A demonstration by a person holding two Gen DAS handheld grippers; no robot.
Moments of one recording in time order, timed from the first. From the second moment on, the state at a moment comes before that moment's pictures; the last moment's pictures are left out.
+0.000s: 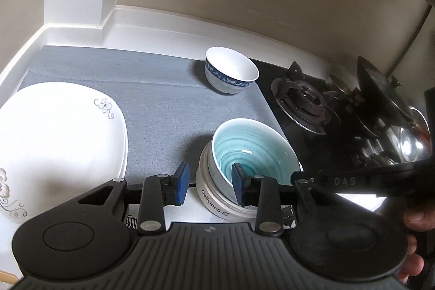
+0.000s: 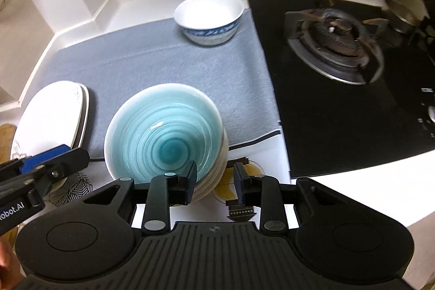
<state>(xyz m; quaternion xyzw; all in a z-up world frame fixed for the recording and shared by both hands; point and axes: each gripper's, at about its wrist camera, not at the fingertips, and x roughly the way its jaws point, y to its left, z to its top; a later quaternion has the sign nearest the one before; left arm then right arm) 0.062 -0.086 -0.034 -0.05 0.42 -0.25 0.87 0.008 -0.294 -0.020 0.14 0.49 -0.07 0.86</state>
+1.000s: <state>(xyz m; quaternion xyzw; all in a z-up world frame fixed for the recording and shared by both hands) 0.115 -0.129 -0.029 -0.07 0.41 -0.21 0.89 0.030 -0.332 0.002 0.16 0.42 -0.05 0.89</state>
